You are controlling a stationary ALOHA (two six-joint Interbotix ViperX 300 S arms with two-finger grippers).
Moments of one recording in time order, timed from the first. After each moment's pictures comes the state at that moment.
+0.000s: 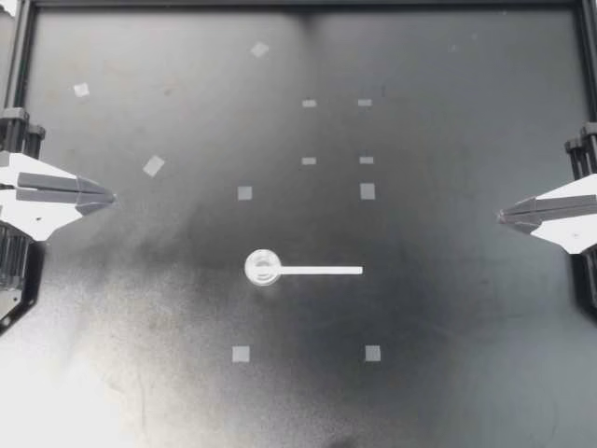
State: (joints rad) left arm 0.00 -0.96 1.17 0.00 -0.30 0.00; right arm 0.00 -0.96 1.19 0.00 -0.30 0.00
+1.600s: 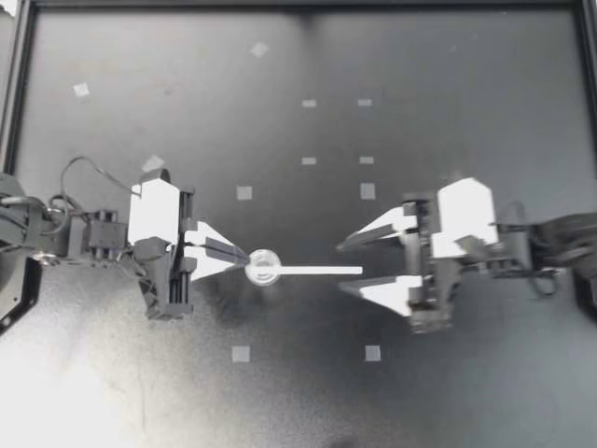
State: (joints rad) left arm -0.02 -0.07 1.04 -0.01 -0.44 -0.09; right arm 0.01 0.13 1.00 0.00 -0.87 0.17
